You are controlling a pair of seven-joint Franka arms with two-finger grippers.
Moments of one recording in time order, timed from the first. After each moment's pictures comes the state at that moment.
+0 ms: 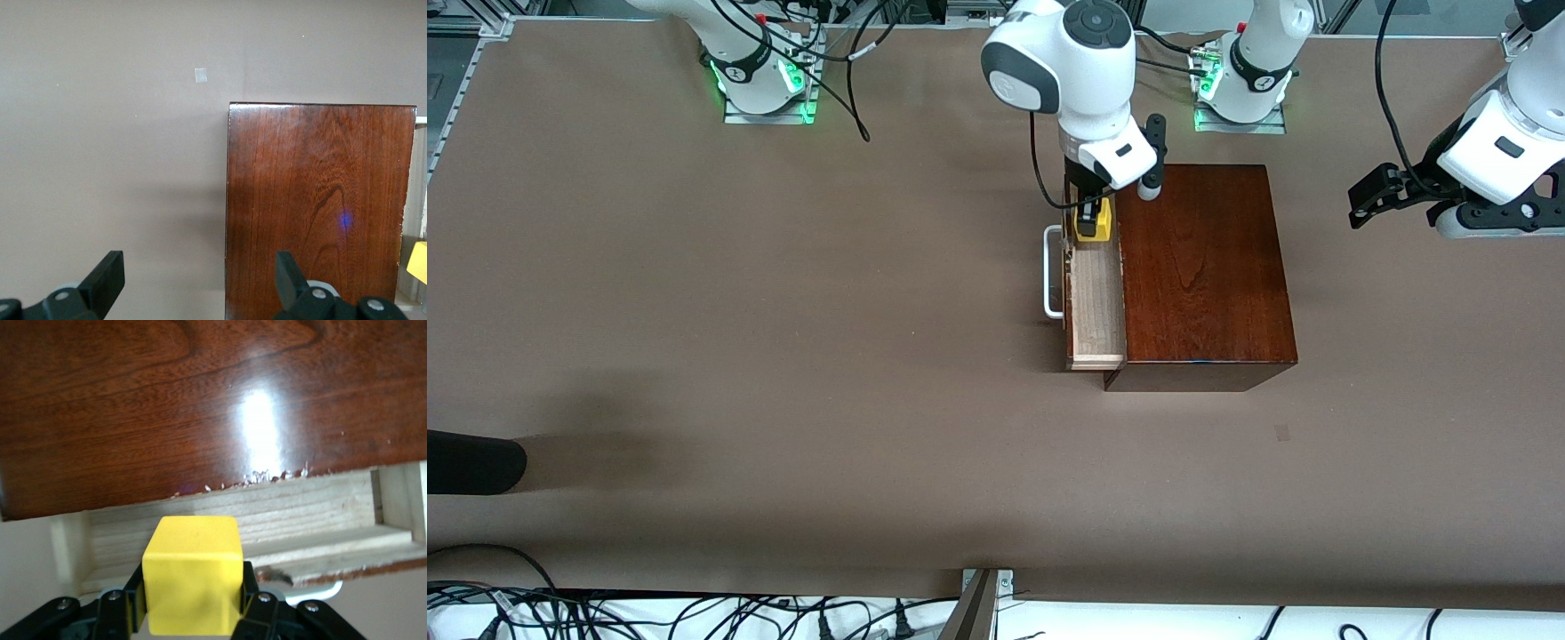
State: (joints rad) left arm -0.06 -0.04 -0.03 -1.68 0.02 1.60 -0.13; right arm 0.93 0.80 0.12 -1.01 -0.14 1.97 -0.42
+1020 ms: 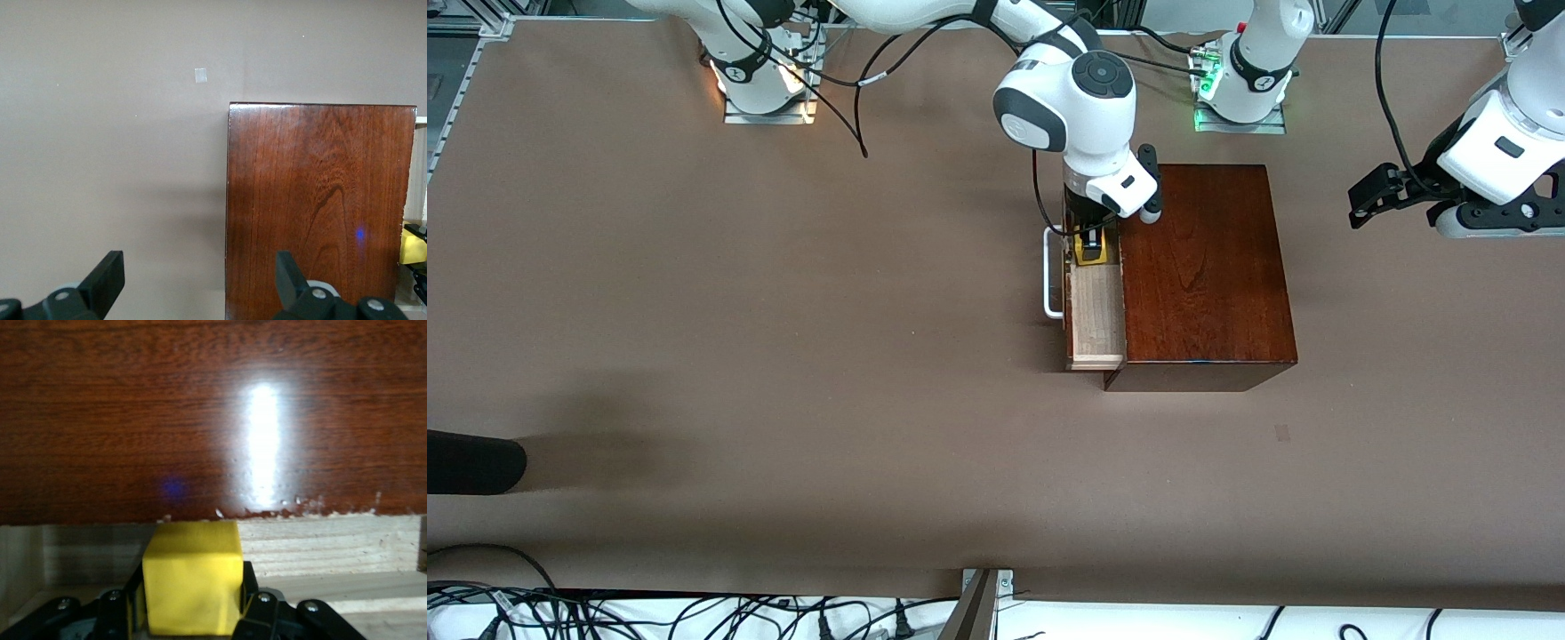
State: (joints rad) left arm -0.06 -0.04 -0.03 -1.68 0.02 1.60 -0.13; right arm 0.94 0.90 0.12 -0.99 -0.18 2.03 -0.50
